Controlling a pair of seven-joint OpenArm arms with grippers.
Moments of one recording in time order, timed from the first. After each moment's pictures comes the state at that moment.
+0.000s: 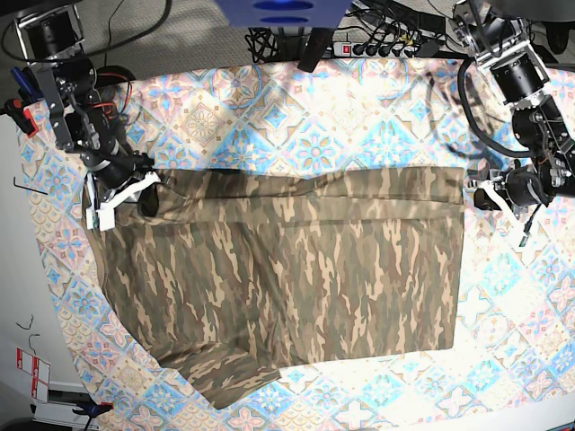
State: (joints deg) left arm -4.9 -19.5 -33.4 78.9 -29.4 -42.2 75.5; right arm -10.0 33.4 -12.0 85.5 52.9 2.5 -19.8
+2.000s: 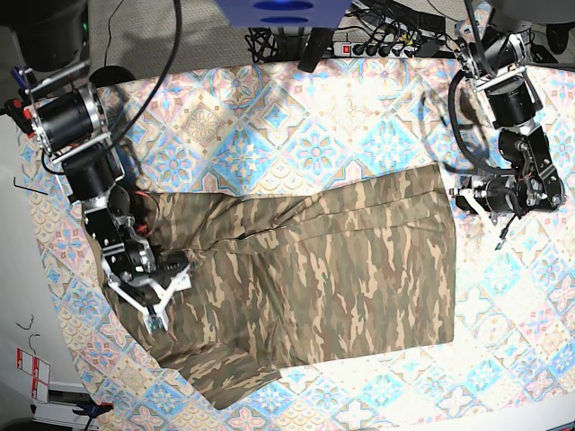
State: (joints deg) left arm -11.7 -19.4 -26.8 61.7 -20.2 -42.2 67.3; right arm 32.8 19.0 -31.2 45.2 21.9 2.5 -30.8
